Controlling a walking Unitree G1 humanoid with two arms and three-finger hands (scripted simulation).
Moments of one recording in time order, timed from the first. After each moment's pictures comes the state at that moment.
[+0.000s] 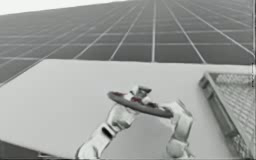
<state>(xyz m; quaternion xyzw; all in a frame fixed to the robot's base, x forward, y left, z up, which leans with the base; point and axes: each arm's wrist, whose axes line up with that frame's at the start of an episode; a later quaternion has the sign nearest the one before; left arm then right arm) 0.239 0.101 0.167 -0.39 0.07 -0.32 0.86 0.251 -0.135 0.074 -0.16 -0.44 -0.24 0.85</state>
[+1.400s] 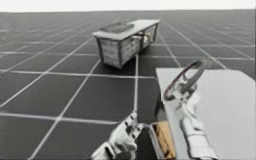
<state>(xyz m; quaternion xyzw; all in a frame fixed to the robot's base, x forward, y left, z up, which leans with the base) 0.187 0.150 0.083 -0.36 0.22 -0.15 0.90 0.382 -0.107 0.107 0.25 0.11 -0.22 0.93</state>
